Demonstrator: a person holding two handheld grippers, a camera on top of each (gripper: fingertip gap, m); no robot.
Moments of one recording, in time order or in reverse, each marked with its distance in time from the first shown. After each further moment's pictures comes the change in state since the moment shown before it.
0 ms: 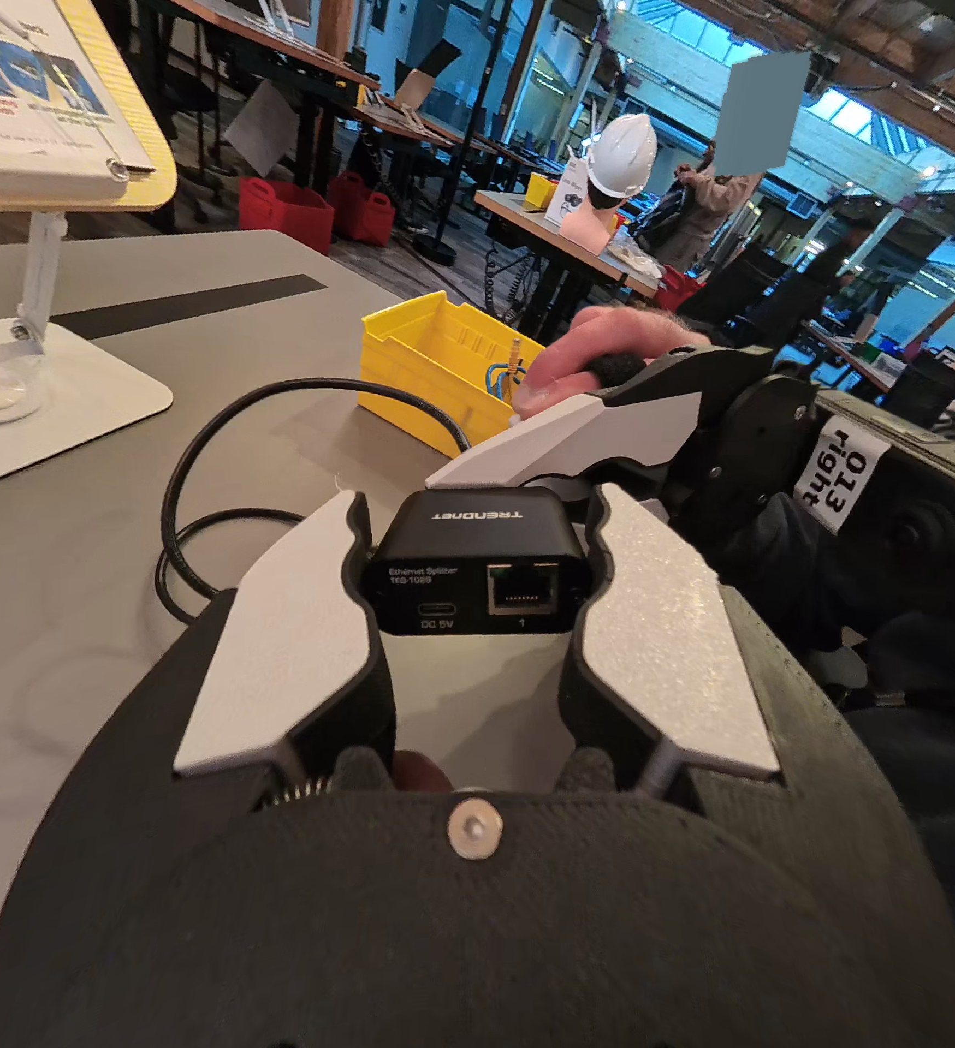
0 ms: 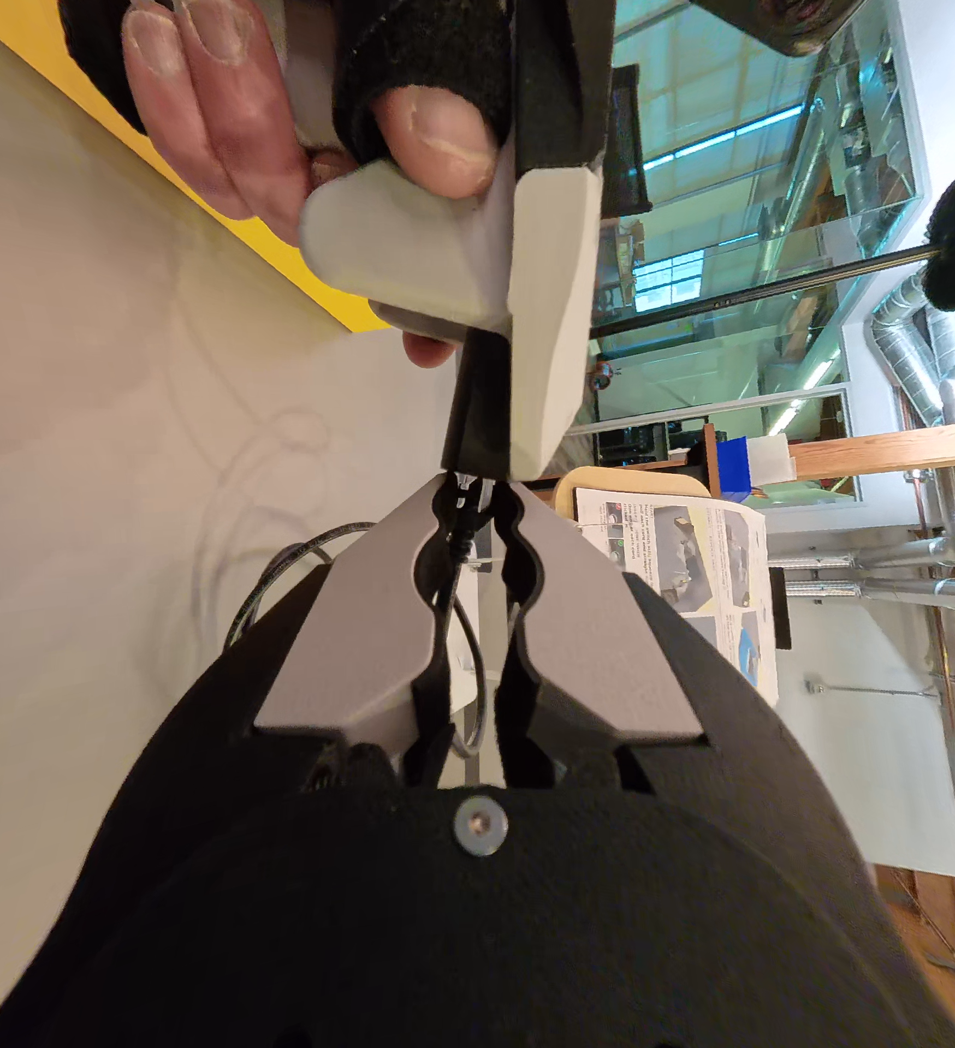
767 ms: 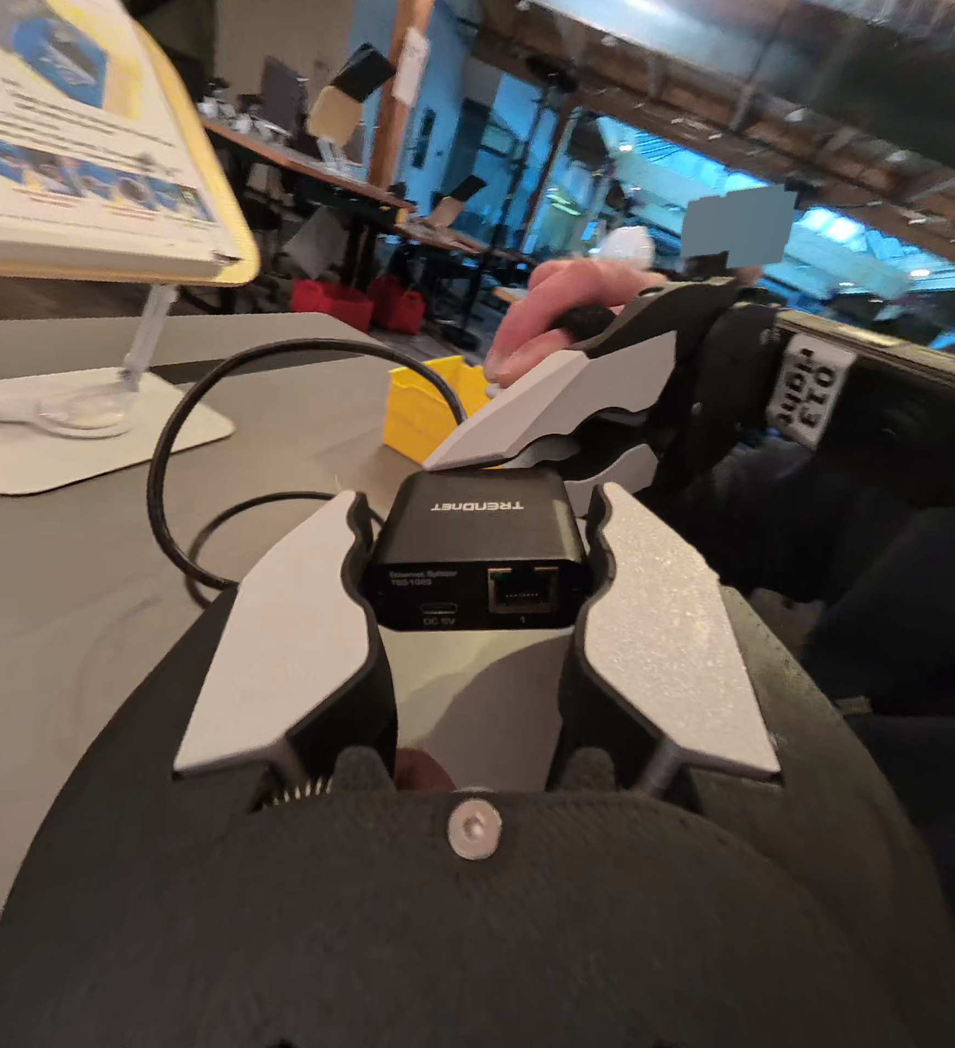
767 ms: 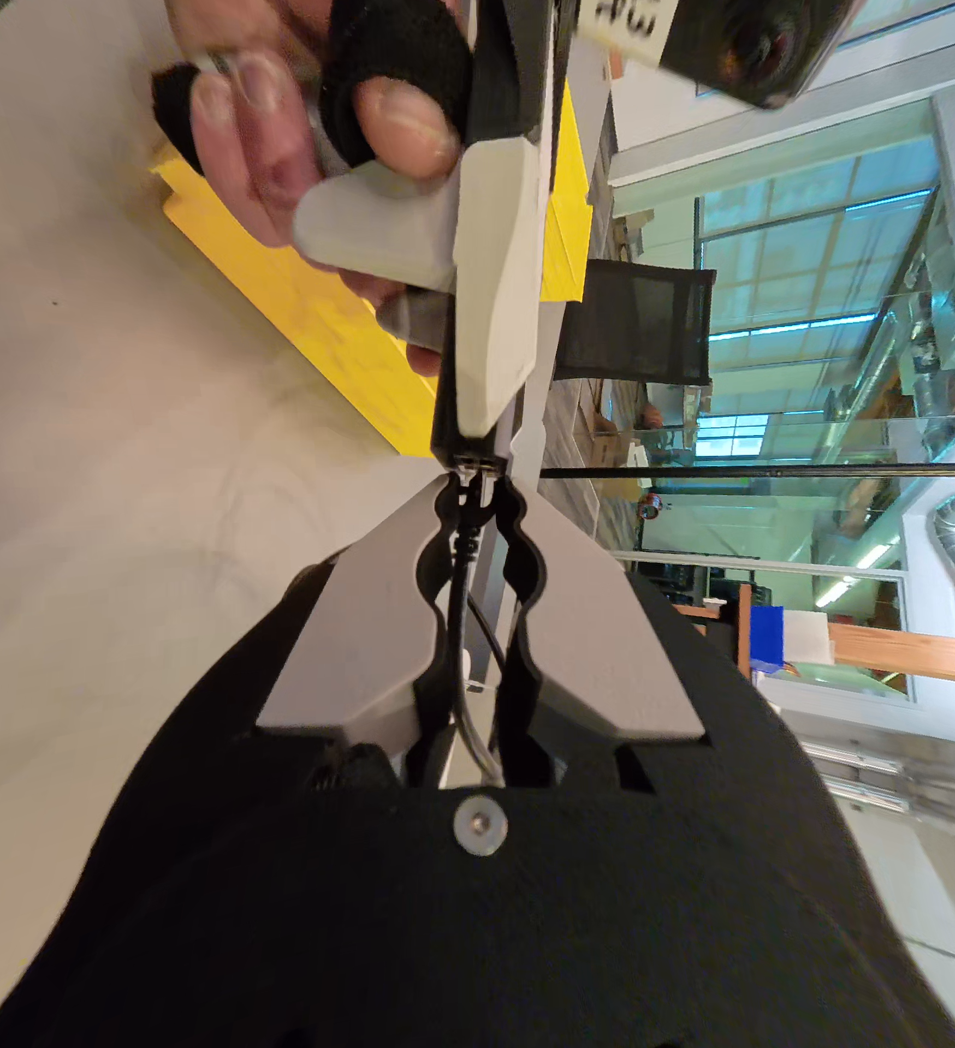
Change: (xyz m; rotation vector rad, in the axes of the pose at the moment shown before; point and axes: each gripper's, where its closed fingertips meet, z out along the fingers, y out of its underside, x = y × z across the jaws) left arm 0.012 0.001 -0.071 0.163 -0.052 0.006; right arm 0.005 -0.072 0.014 0.209 -0.192 -0.153
